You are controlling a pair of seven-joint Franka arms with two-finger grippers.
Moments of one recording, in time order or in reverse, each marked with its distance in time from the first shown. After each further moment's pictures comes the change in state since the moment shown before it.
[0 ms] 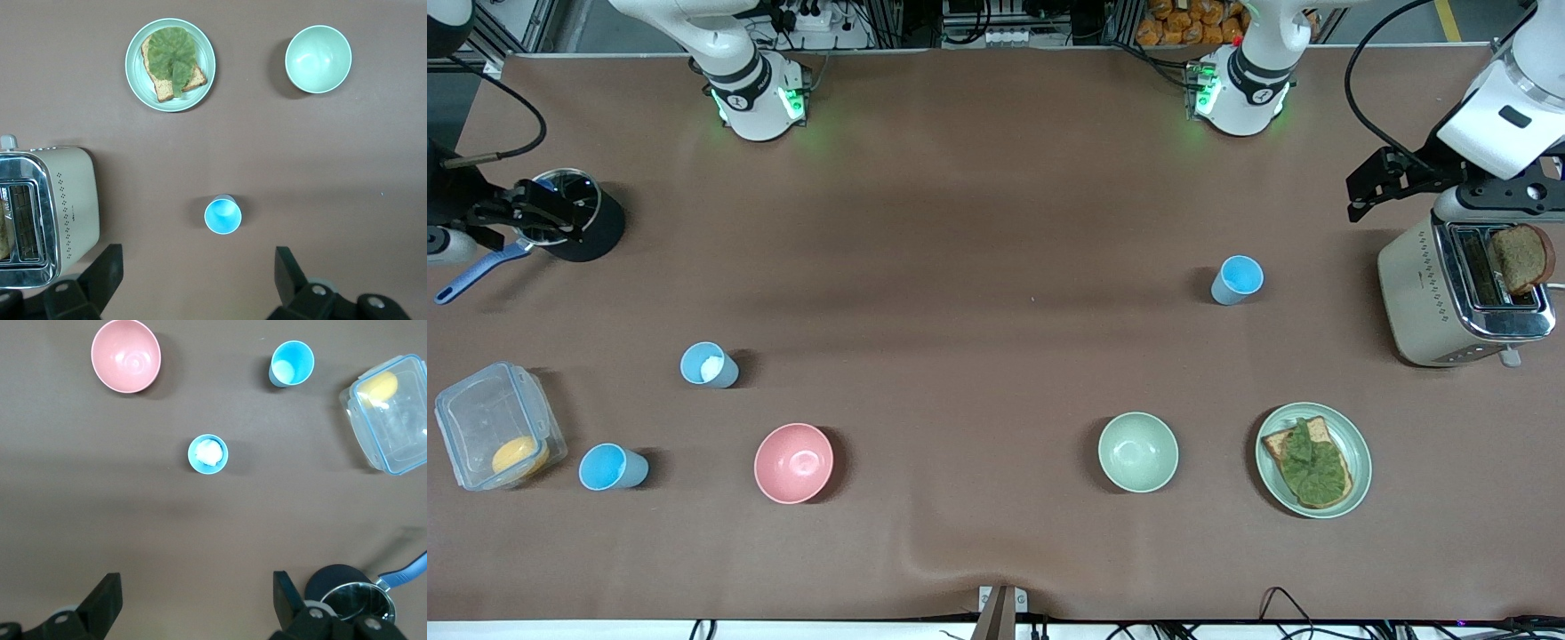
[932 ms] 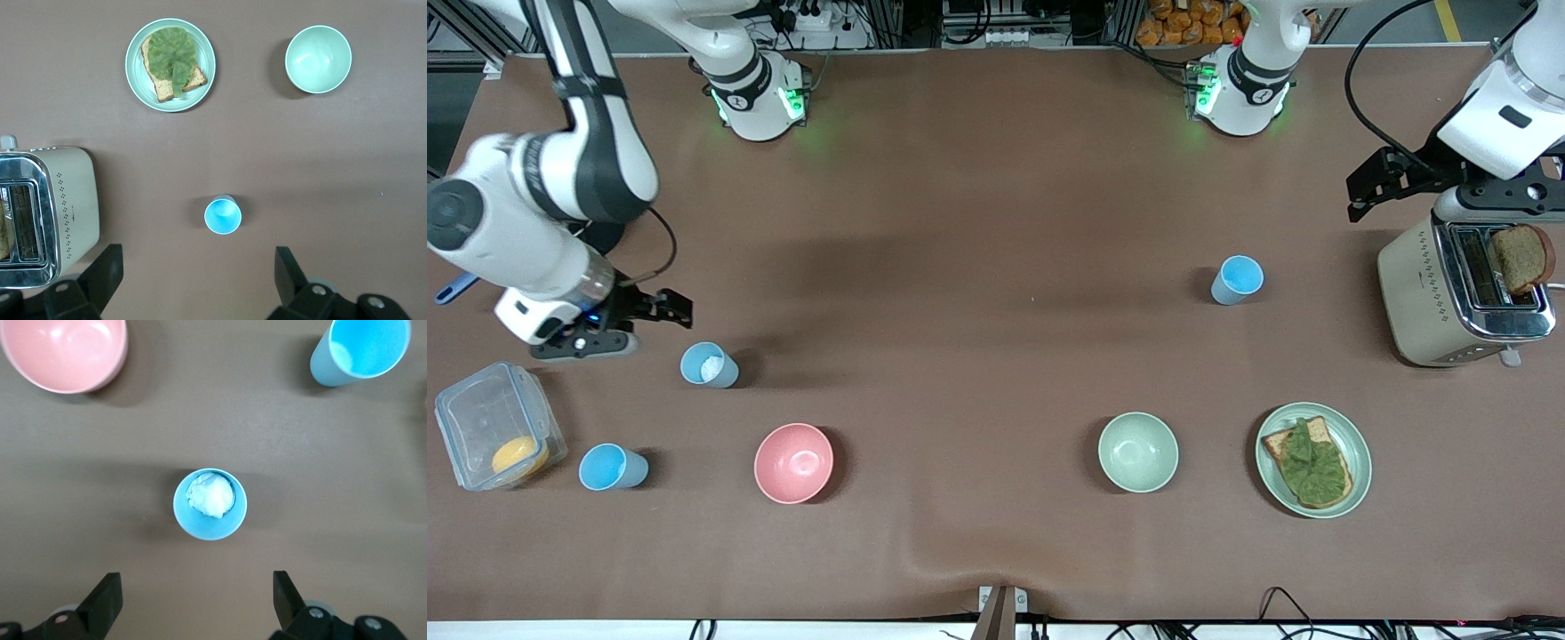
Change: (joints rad) left arm 0.000 0.000 0.000 0.001 0.000 0.000 0.000; right arm 0.018 0.146 0.005 -0.466 0.002 0.662 0.025
